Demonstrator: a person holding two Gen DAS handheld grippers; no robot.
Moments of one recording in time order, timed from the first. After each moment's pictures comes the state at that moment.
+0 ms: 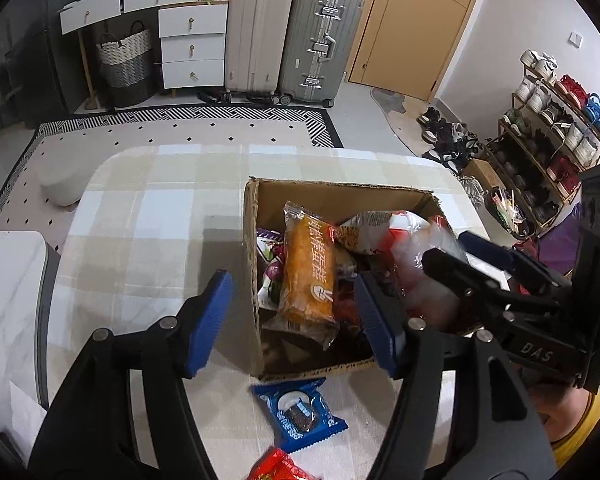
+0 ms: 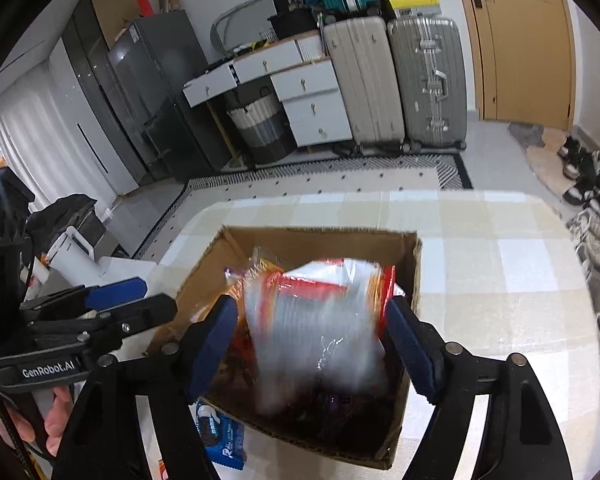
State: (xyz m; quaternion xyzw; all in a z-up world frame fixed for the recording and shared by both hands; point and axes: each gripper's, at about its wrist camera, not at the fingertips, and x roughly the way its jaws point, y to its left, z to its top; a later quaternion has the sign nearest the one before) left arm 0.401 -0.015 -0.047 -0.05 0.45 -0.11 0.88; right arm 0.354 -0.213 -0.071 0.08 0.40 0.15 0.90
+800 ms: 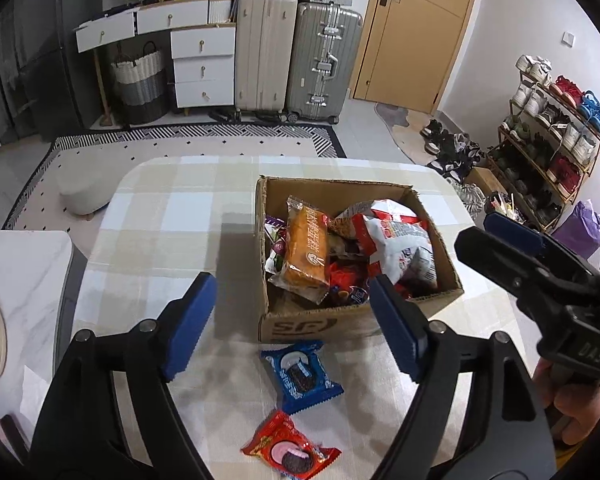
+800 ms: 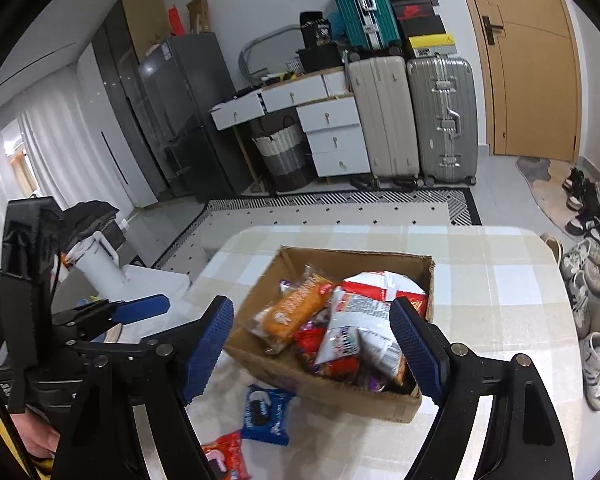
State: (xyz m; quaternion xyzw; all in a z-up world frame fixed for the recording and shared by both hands) left arm 0.324 -0.014 -0.004 -0.03 0.42 -0.09 0.90; right arm 0.275 -0.201 -0.011 0.08 0.34 0.18 0.92
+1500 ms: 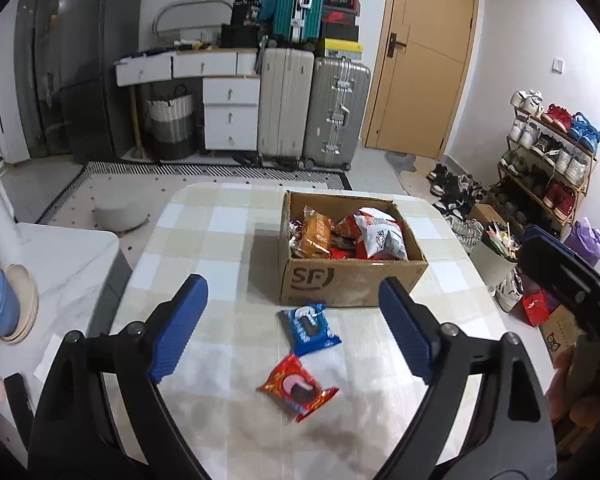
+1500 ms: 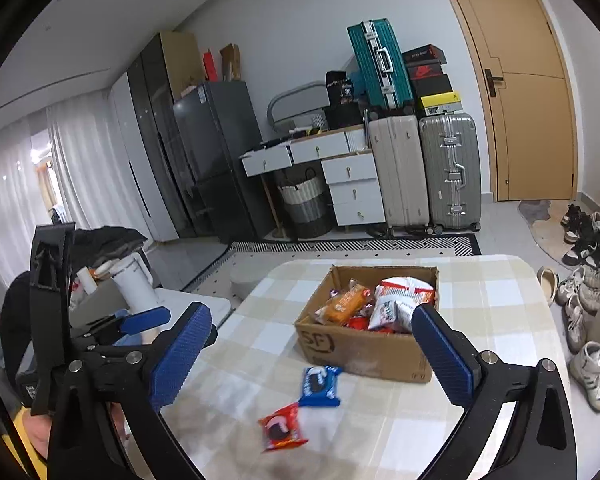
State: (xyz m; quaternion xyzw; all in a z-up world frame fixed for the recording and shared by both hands) left arm 0.153 0.017 0.052 -0.04 0.32 -0.05 0.95; right arm 0.111 -0.190 0.047 0.09 0.23 0.19 0.95
